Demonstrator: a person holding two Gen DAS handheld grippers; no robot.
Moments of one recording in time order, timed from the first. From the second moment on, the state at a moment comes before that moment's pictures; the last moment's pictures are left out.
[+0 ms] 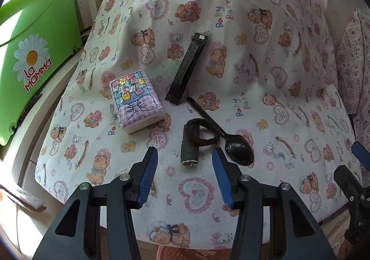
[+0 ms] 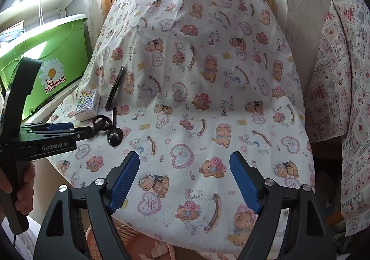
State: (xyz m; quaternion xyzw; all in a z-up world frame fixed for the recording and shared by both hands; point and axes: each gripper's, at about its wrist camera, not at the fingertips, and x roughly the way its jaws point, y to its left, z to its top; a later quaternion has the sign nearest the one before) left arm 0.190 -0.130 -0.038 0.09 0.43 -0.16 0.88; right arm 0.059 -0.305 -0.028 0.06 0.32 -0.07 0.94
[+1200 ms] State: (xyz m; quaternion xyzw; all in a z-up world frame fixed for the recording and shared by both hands) left arm 0.148 -0.087 -0.021 0.05 0.42 -0.16 0.89; right arm 0.059 -0.302 -0.031 0.06 0.33 -0.06 0.94
